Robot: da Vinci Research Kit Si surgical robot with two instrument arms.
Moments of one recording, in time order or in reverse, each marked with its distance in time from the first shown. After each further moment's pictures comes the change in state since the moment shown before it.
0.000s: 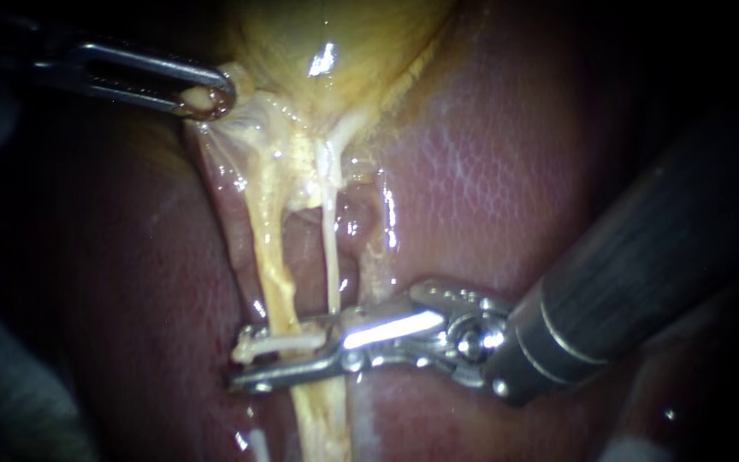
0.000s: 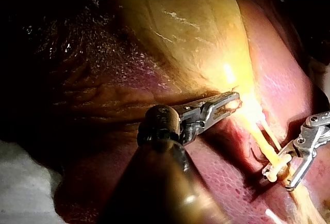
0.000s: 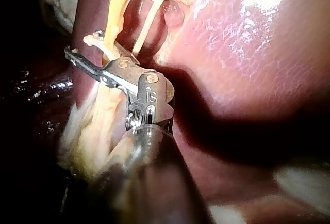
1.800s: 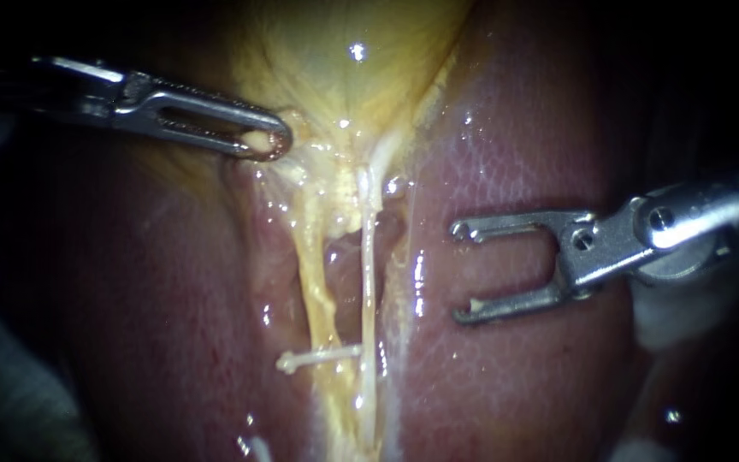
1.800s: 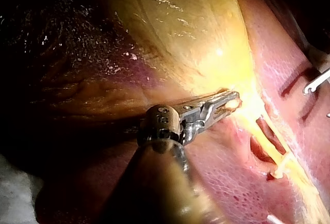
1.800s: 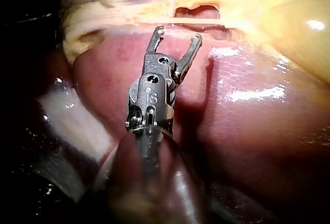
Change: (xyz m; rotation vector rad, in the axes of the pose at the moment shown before) right arm 0.007 -0.006 -0.020 -0.250 -0.246 -0.648; left arm -0.004 -0.003 0.008 -0.016 -0.028 0.017
